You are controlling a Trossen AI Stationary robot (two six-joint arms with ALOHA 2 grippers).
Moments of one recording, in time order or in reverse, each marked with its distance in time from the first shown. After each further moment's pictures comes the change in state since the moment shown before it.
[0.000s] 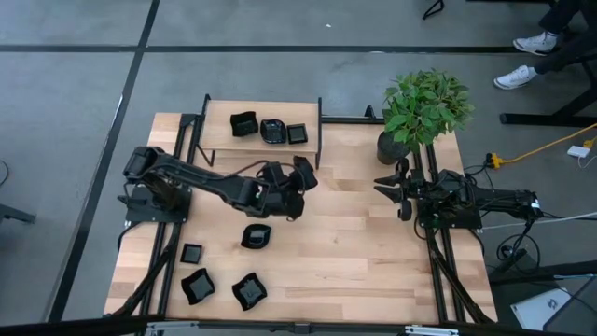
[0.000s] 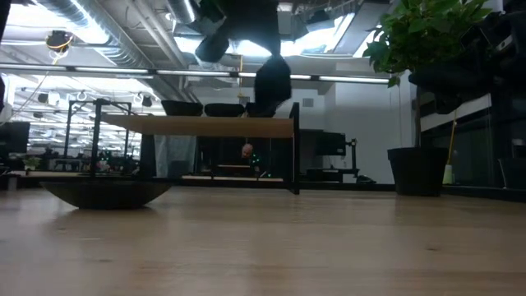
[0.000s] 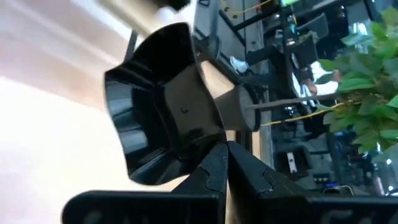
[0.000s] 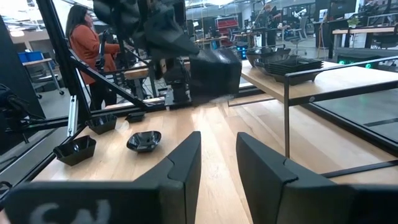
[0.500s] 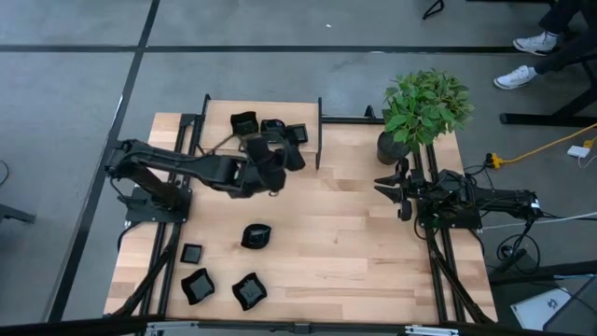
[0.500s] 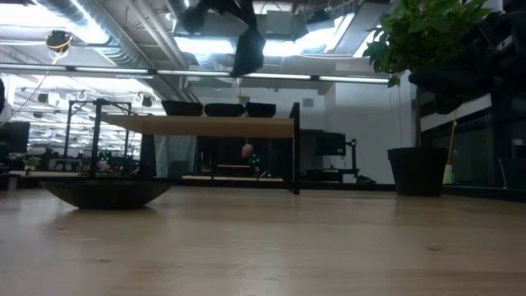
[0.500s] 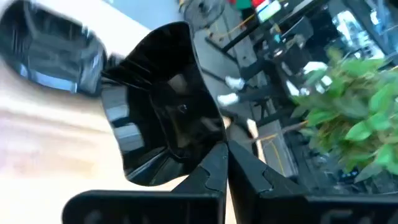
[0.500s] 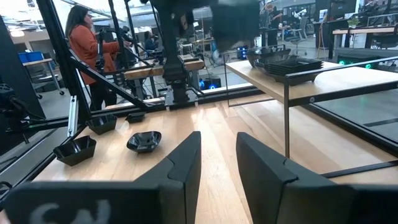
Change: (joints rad) left arm 0.074 -0.185 0.000 -0.074 -0.039 0.353; right arm 0.000 0.000 0.000 -0.001 0.000 0.000
